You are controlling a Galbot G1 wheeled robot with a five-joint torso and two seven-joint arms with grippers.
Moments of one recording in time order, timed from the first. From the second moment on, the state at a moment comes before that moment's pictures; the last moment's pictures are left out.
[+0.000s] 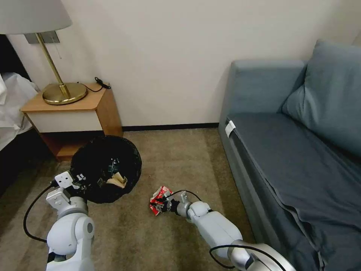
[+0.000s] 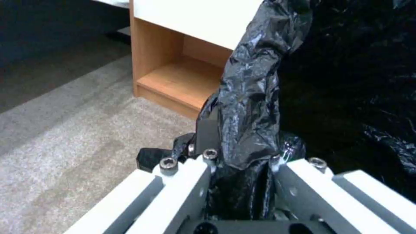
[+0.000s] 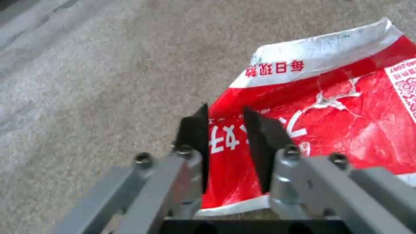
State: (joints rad) left arm 1.32 -1.54 -0.79 -2.05 -0.32 0.41 -0.32; right arm -0.61 1.61 -0.14 0.52 0.29 0.04 -0.55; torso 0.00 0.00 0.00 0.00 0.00
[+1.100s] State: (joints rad) left arm 1.31 -1.52 -0.79 -2.03 -0.34 0.42 -0.32; right arm -0.51 1.61 -0.27 0.69 -0.55 0.28 -0.39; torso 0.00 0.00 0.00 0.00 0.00
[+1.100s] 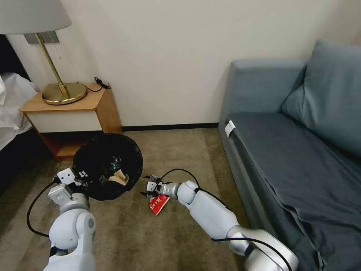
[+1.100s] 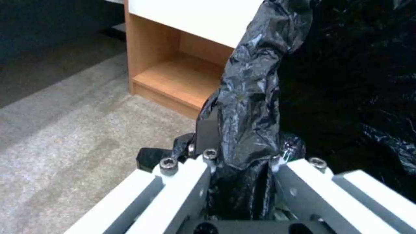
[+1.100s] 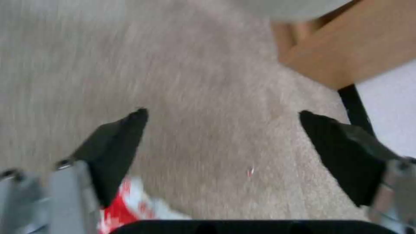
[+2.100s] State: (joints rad) left arm 1.36 -1.55 -0.80 -2.07 -0.32 0.39 -0.32; right arm -0.45 1.61 -0.41 0.49 -1.03 0.33 -0.26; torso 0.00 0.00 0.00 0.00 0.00
